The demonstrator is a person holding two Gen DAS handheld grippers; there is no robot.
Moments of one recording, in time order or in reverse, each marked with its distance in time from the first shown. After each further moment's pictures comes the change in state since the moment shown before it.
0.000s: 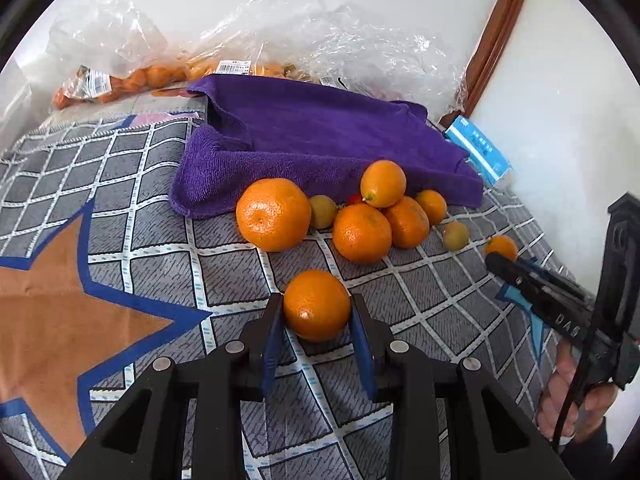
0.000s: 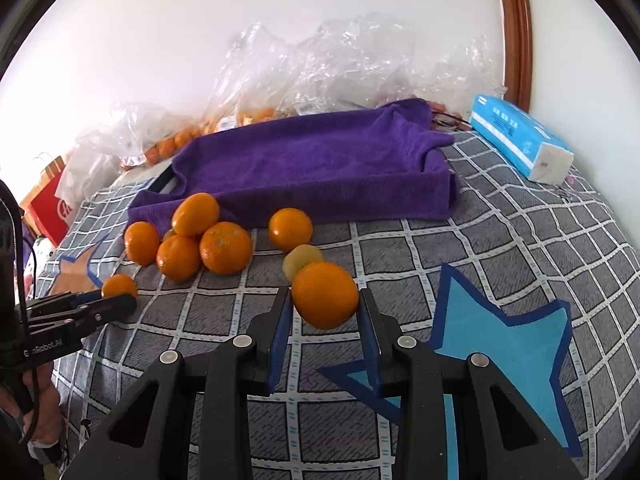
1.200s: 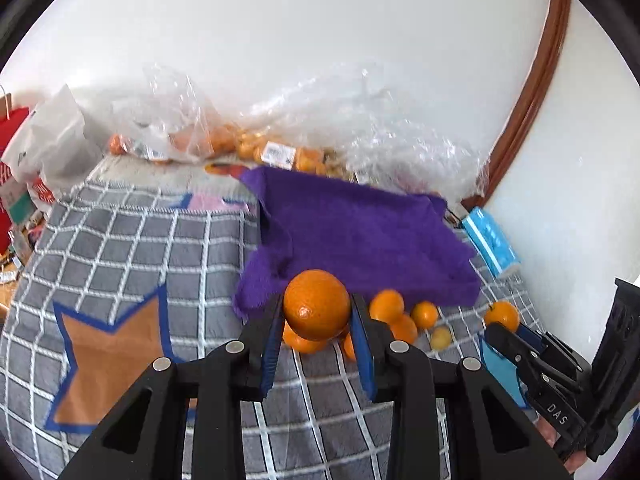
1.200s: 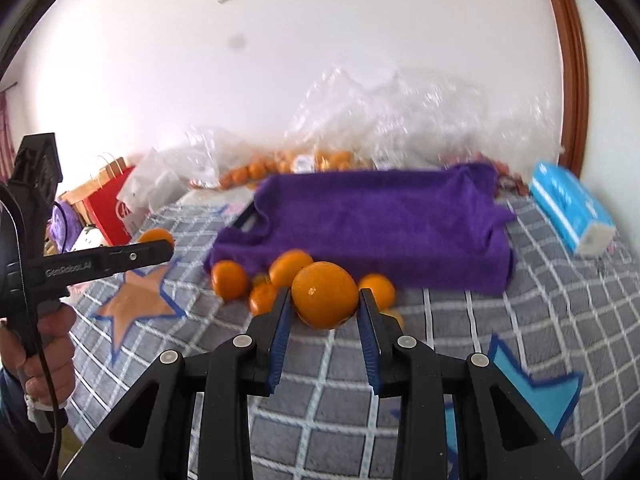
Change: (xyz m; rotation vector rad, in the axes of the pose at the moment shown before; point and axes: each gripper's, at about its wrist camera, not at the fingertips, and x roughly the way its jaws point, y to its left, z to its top) left arm -0.071 0.005 0.062 -0.126 -0.182 0.108; right arm -0.042 0.038 0.043 -0.121 -0.115 0.191
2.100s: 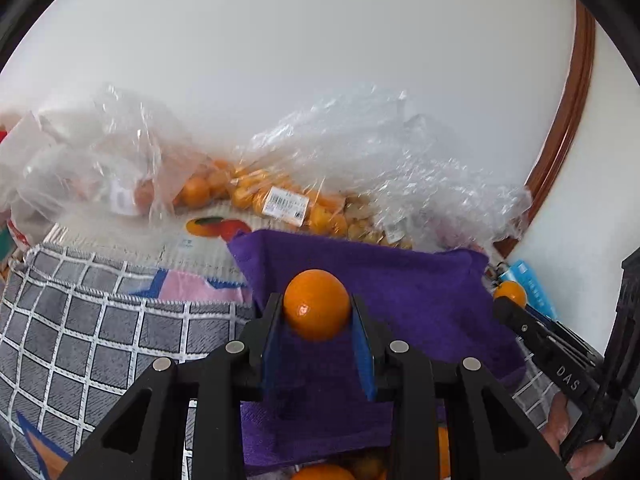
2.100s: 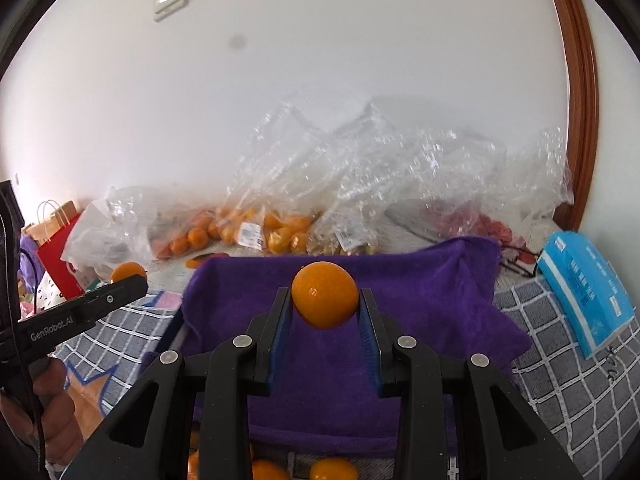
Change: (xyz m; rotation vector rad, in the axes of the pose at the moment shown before) left arm 0.102 0.010 0.066 -0.011 -0.057 0.039; right arm 0.110 -0.046 0.089 0.069 -0.034 -0.100
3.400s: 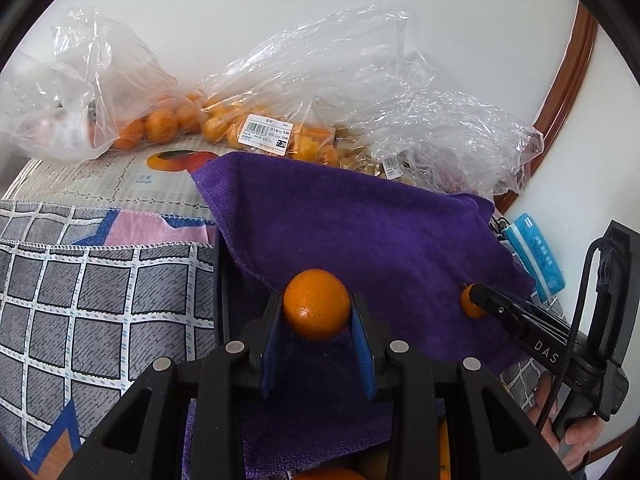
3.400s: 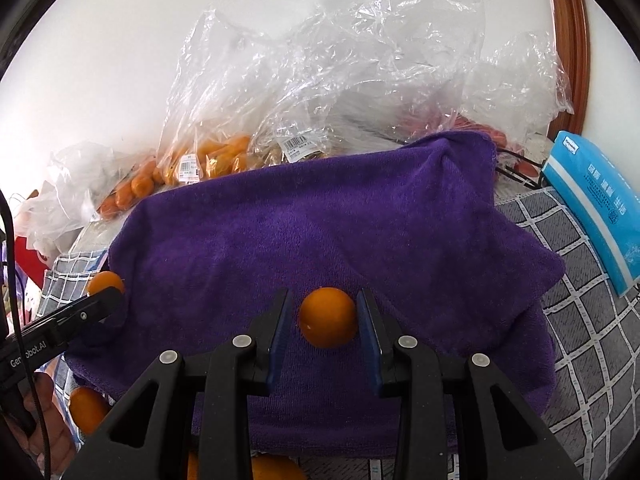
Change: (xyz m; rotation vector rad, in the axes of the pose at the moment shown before) left arm 0.047 -0.001 -0.028 0.027 0.133 -0.068; right arm 0.057 -0.035 -0.032 0.068 0.175 -0.056
